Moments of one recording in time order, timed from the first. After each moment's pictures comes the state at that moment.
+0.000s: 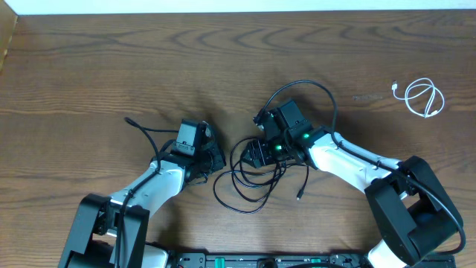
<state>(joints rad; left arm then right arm) -0.30 1.53 0.58 -0.16 0.30 -0.66 0.59 1.78 0.95 -0.25 -0.53 0.38</state>
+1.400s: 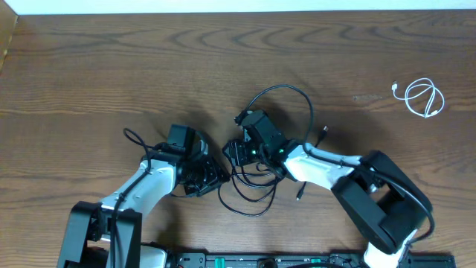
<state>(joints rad) -0.23 1.50 0.59 -0.49 0.55 -0.64 0.75 1.92 0.96 0.11 -0.26 0.60</state>
